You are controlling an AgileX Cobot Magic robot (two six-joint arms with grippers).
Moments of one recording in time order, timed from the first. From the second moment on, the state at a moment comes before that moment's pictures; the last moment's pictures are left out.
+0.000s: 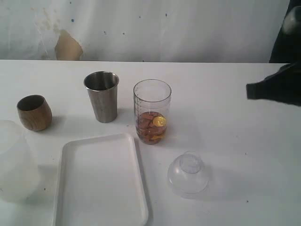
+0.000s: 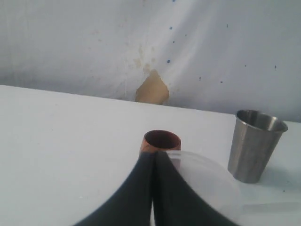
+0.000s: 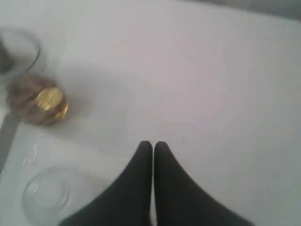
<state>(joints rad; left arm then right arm) -0.01 0.00 0.00 -0.04 0.16 -0.10 0.25 1.06 -0.82 -0.26 0.53 0.26</state>
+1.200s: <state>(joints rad) -0.01 0.00 0.00 -0.04 0.24 -0.05 0.45 1.69 -1.04 0.06 0.74 -0.01</state>
